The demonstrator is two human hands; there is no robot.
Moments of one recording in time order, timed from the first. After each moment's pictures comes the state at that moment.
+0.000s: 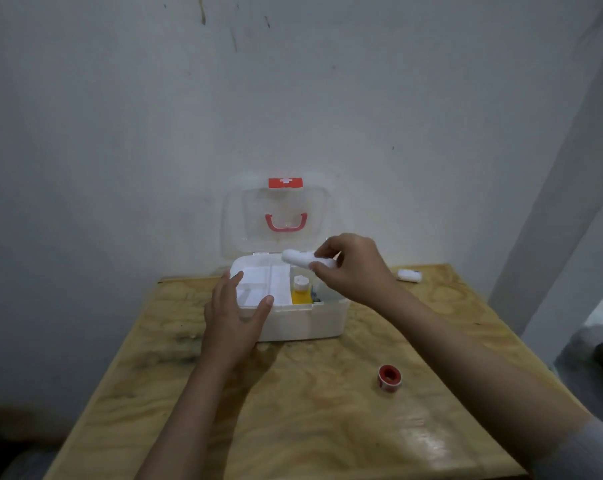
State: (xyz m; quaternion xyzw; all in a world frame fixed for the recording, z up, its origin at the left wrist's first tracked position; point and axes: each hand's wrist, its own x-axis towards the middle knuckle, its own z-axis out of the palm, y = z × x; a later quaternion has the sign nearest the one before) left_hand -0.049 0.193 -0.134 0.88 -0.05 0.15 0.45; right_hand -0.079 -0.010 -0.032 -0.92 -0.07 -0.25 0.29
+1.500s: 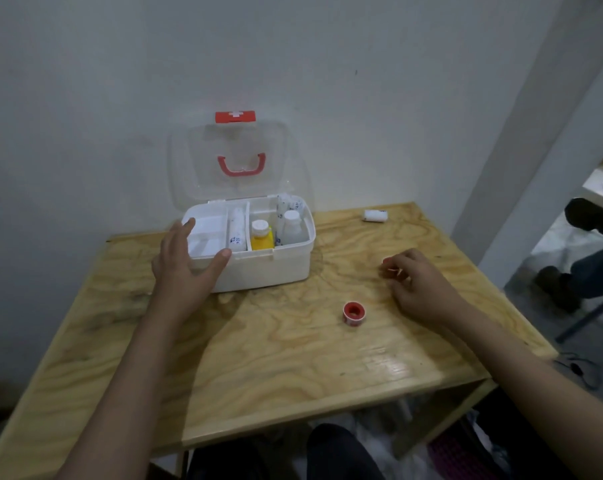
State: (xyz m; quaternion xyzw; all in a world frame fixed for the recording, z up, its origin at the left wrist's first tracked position) left_hand -0.050 0.217 -0.122 0.89 -0.07 0.15 0.42; right_hand -0.153 -0.134 -0.142 -0.95 0.02 -0.14 0.27
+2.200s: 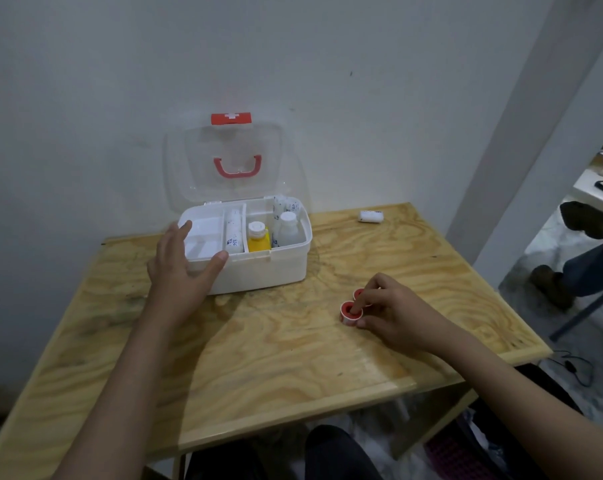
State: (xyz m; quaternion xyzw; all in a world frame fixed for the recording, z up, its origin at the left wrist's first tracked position) left_hand -0.053 0.219 -0.129 0.90 -0.06 0.12 0.42; right_hand -0.184 -0.092 -0.146 -0.96 -0.06 -0.04 0.29
